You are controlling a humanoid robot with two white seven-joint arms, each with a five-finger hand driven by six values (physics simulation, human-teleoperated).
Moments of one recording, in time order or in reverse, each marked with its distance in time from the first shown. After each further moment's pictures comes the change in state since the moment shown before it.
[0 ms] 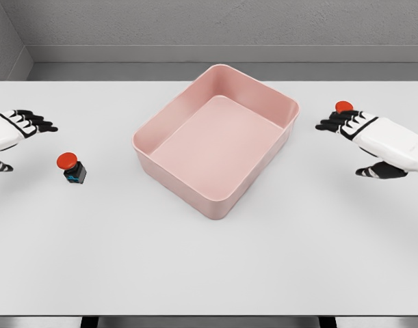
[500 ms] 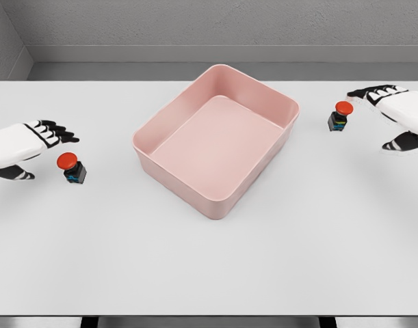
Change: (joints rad) left arm -0.015 -0.075 -0.048 -0.008 -0.043 0.000 0.000; right arm -0.190 0.042 0.022 0.015 -0.007 0.382 0.191
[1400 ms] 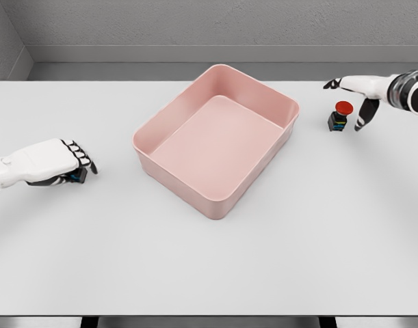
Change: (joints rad) left arm -0.011 -0.086 -0.034 -0.045 -0.129 0.000 -0.070; right arm -0.580 0.359 0.479 0.566 0.003 0.179 0.347
